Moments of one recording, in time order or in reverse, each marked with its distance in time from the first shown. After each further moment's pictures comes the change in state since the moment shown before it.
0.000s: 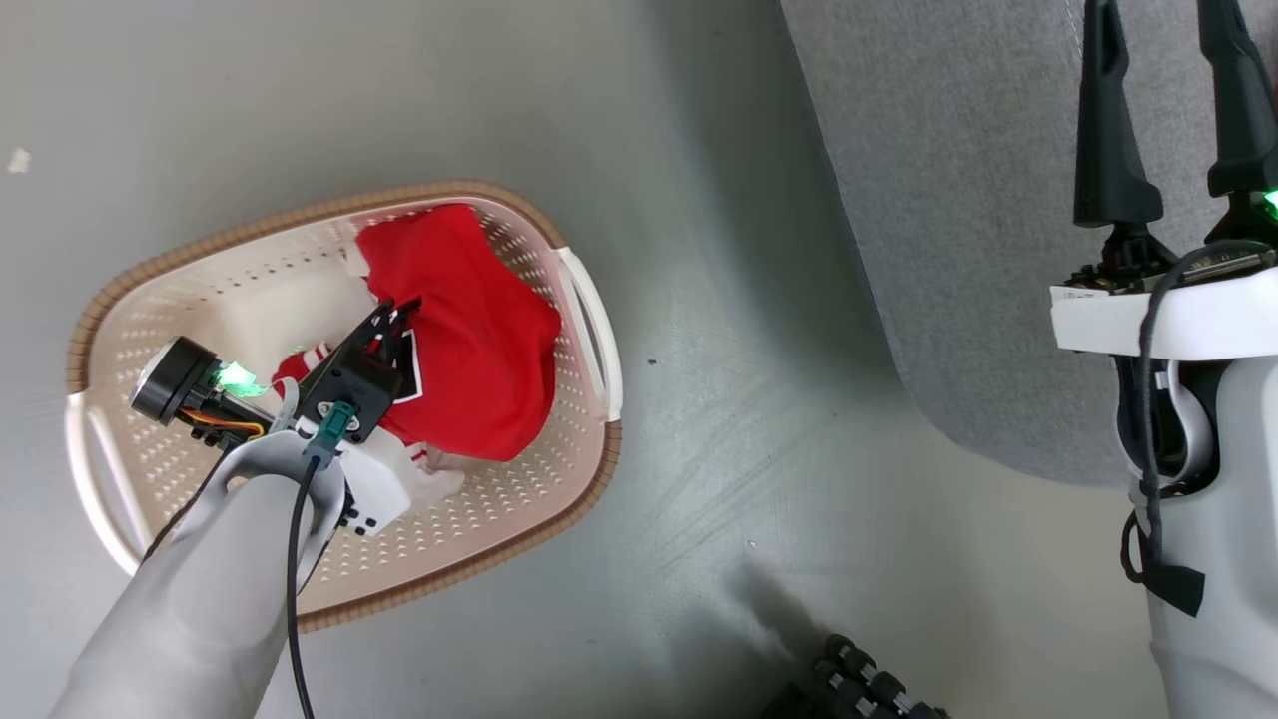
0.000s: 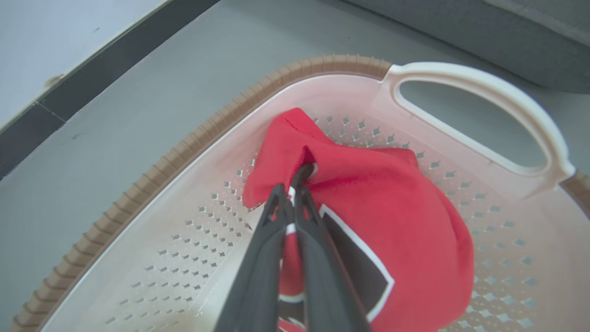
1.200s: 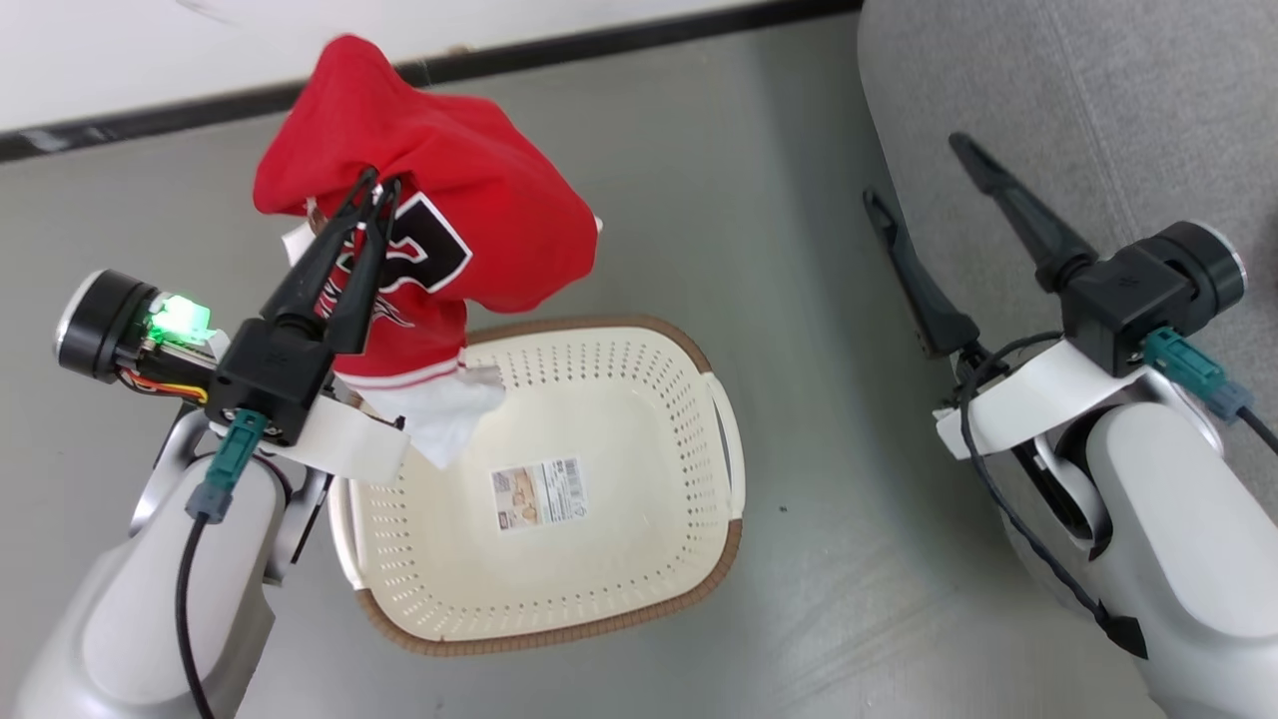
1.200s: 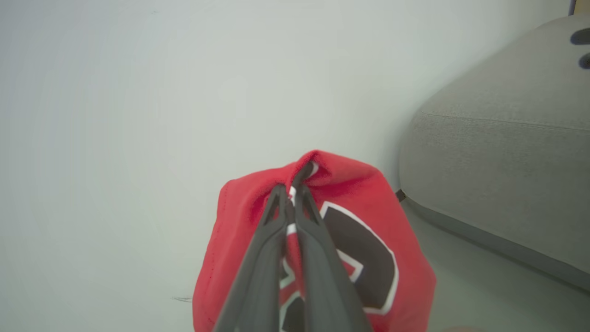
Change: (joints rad) left arm 0.136 0.080 0.140 -0.589 -0.087 0.058 -0.006; right arm 0.002 -0.163 0.326 0.180 -0.078 0.000 0.000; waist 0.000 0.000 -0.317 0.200
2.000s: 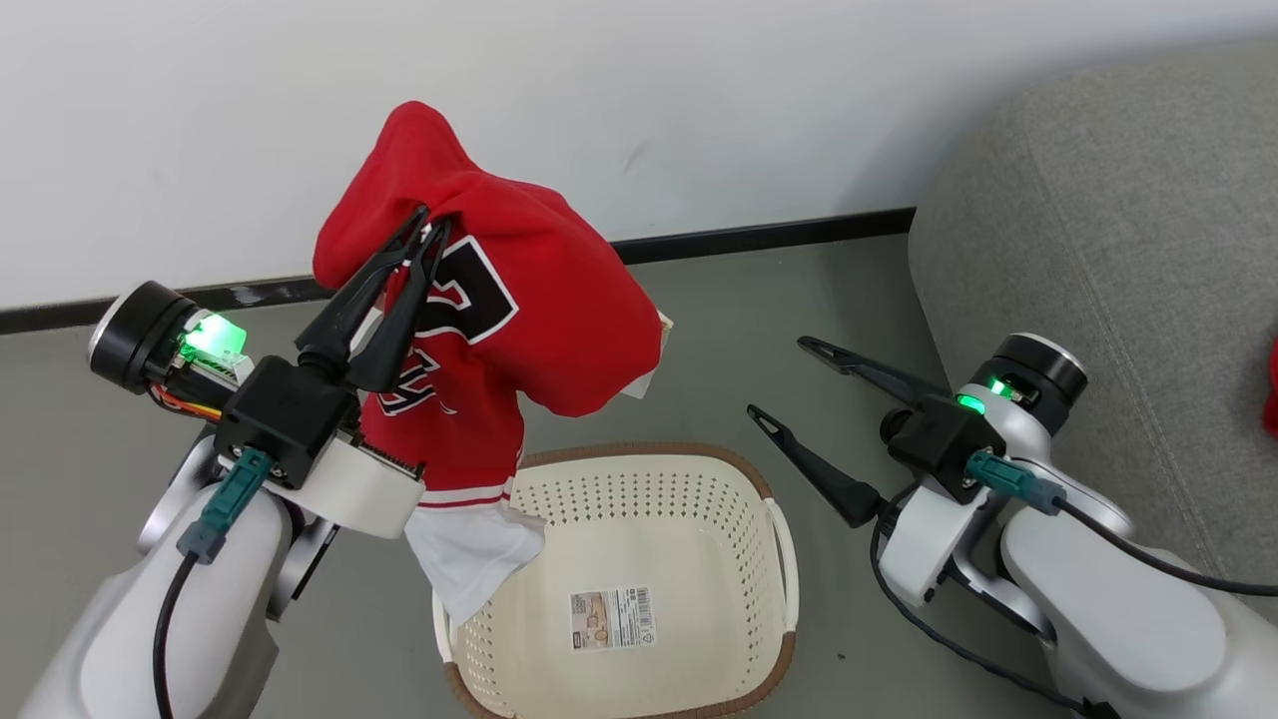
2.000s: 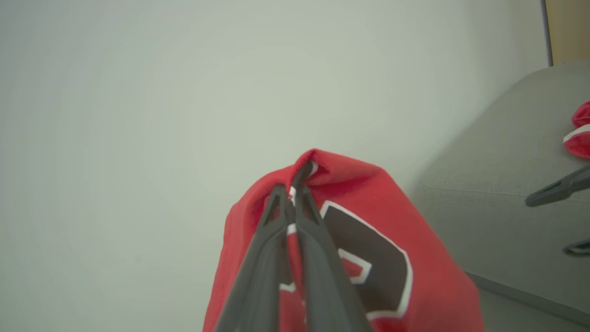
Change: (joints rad) left arm 0.043 0.028 -0.018 -0.091 -0.040 -0.088 -0.002; right arm -0.042 -0.153 0.469 0.109 0.107 0.000 0.000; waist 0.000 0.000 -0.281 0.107
